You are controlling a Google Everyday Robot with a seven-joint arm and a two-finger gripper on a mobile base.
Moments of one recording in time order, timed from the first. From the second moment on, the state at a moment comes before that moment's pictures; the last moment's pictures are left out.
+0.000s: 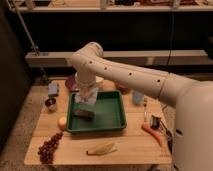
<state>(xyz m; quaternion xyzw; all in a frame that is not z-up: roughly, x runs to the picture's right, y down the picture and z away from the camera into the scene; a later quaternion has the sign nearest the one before) -0.109 0.014 0.726 -0.23 -0.18 -0.25 0.92</state>
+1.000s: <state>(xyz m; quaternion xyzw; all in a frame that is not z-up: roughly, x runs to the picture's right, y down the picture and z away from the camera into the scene) 0.036 -0.088 0.802 -0.17 -0.10 -0.15 0.97</state>
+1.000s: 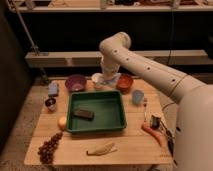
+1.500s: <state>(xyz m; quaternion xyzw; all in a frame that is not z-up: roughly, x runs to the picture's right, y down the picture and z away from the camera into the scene) 0.156 -0.106 0.865 -0.18 -0.10 -0.06 0.98</state>
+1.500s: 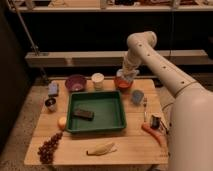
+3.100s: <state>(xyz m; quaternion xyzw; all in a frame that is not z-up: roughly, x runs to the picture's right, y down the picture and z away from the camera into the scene) 0.164 -0.102 0.873 -0.19 -0.10 -0.05 0.98</state>
